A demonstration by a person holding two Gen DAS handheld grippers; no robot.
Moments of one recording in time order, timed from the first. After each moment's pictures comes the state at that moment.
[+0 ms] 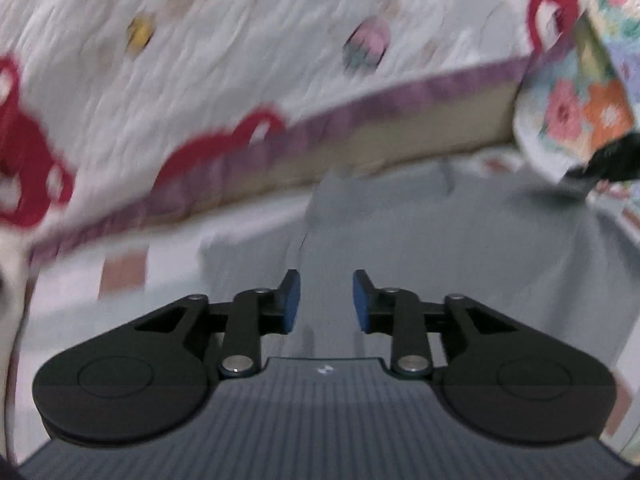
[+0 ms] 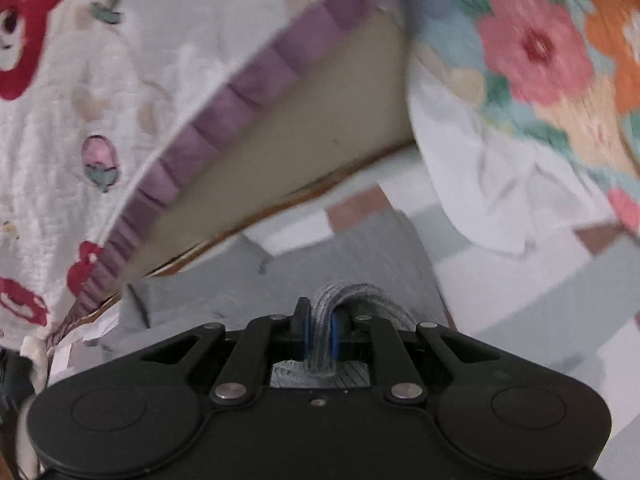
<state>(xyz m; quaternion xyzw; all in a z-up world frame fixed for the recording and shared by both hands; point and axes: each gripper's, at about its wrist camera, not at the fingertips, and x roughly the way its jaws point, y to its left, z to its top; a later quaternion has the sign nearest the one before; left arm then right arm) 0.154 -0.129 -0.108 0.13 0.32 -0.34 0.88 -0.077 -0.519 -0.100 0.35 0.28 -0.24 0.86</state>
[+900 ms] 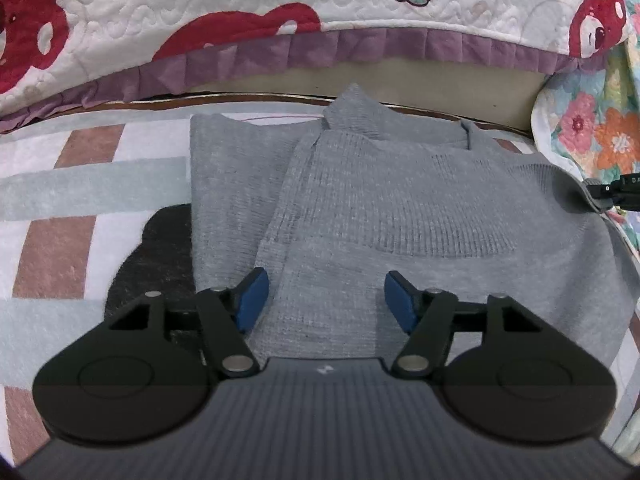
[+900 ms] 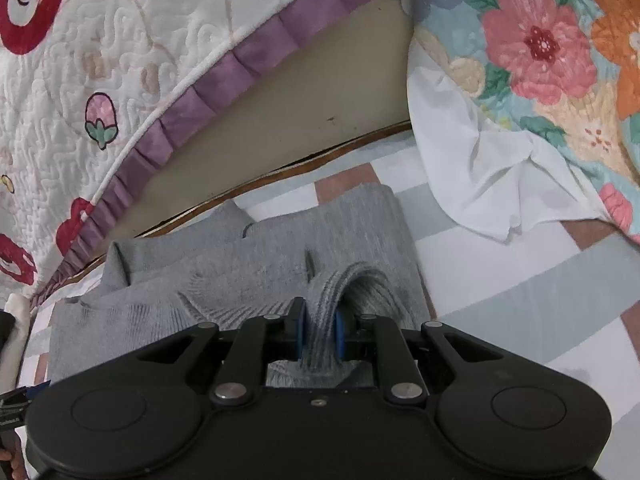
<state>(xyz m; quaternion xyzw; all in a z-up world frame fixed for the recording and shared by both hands) 0.178 -0.120 -0.165 0.03 0.40 -0.34 0.85 -0.089 -0.511 -0.114 0.30 0.32 -0.23 0.87</state>
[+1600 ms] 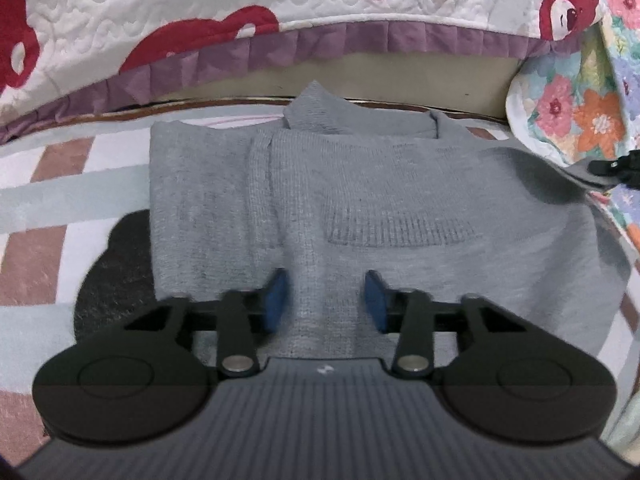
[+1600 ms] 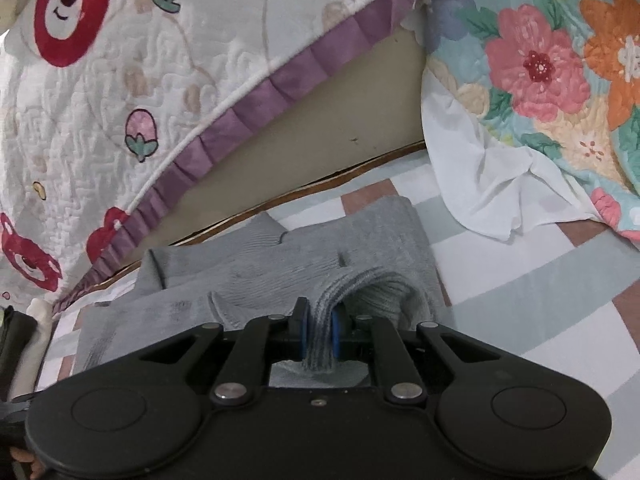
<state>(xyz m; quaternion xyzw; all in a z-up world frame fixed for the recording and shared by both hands) 0.154 -0.139 -0.171 0.05 0.38 -0.37 0.85 -0.118 -0.474 -0.085 0.29 0.28 -0.22 0.89</state>
